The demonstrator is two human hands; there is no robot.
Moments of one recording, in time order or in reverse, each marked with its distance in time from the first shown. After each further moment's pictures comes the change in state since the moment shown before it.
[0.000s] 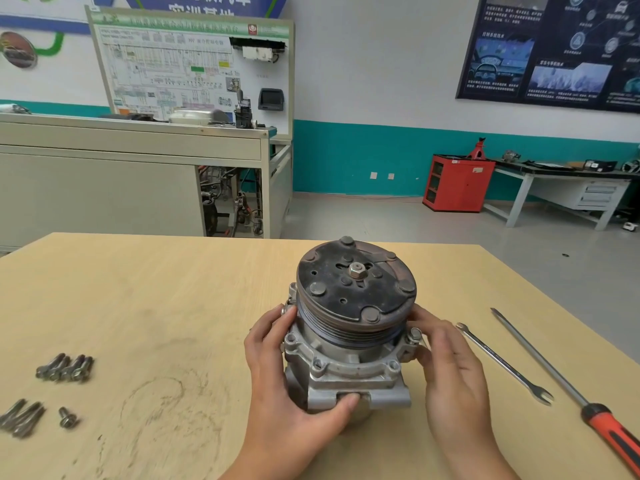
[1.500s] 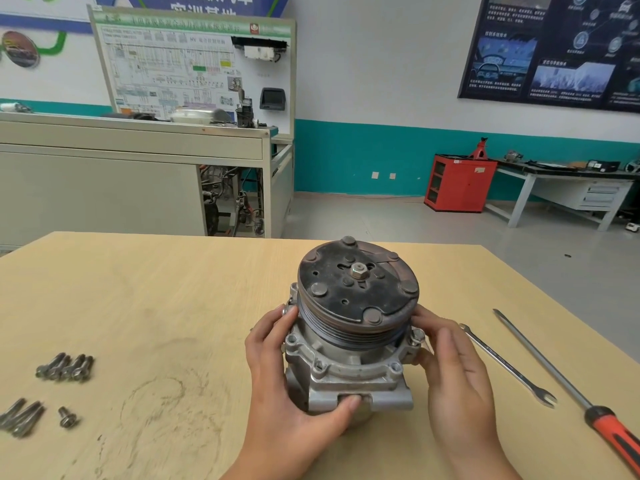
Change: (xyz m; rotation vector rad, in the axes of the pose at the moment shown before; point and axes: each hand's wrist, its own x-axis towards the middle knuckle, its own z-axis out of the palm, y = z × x) left_hand 0.000 0.000 -0.001 -0.006 -0.002 -0.019; right_hand 0.000 -0.005 0.000 -0.044 0.001 0.021
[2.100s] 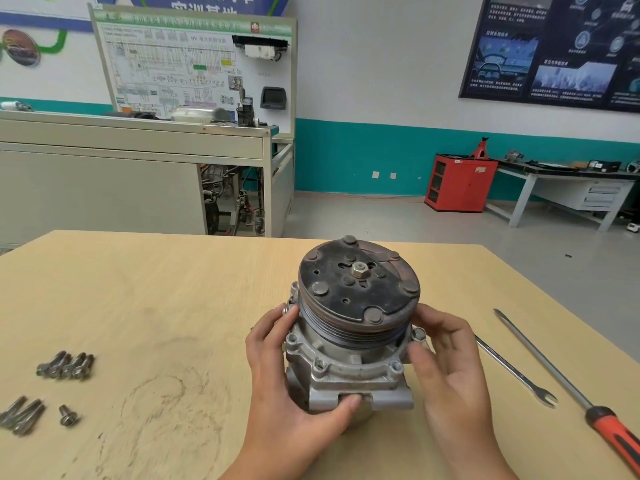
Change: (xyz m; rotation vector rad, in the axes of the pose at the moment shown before) left_hand 0.000 0.000 0.000 0.005 0.004 -0.007; right_hand 0.001 0.000 0.001 -0.039 0.001 -0.051
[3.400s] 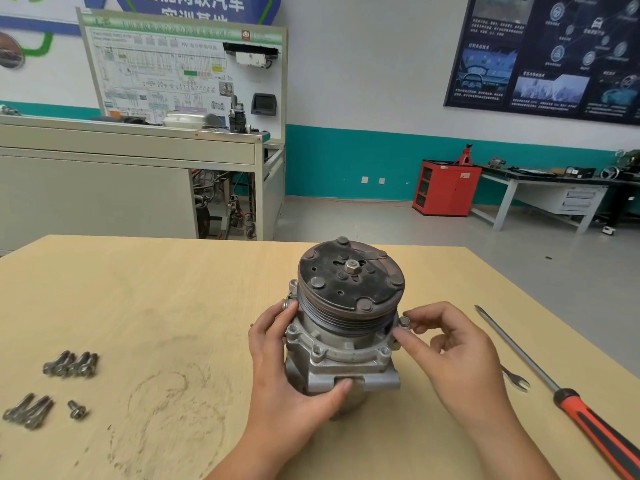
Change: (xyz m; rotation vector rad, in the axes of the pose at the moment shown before) left_hand -0.001 0.002 -0.004 -0.051 -0.031 -0.012; right_hand 0.011 -0.037 -0.017 -0.352 -0.058 0.085
